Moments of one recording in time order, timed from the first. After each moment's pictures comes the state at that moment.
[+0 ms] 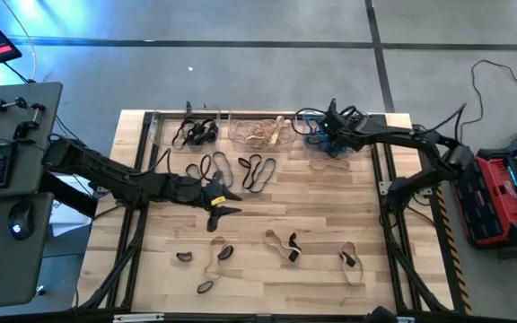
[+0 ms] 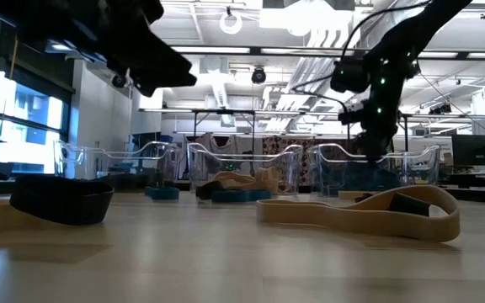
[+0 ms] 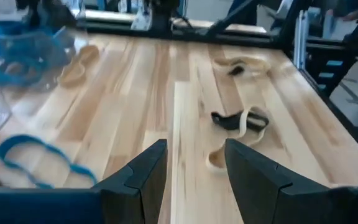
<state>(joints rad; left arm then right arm) -0.18 1.25 0.52 0.37 -0.14 -0.14 -0.65 1.44 0.84 -0.58 0.55 -0.11</state>
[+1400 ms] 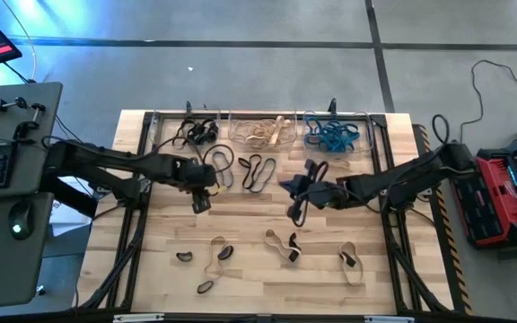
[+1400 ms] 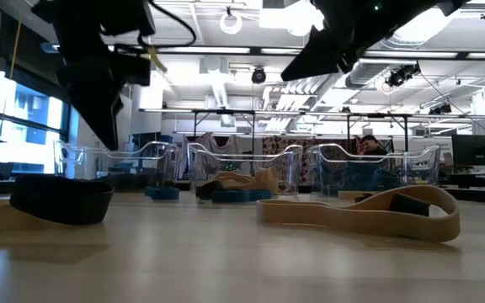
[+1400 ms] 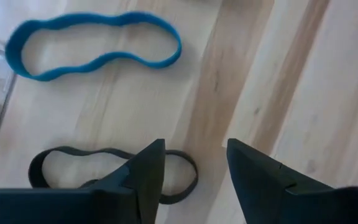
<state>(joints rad) 0.02 1.28 0.79 -0.76 -0.16 -0.28 0.22 1.41 0.84 0.05 0.57 0.15</state>
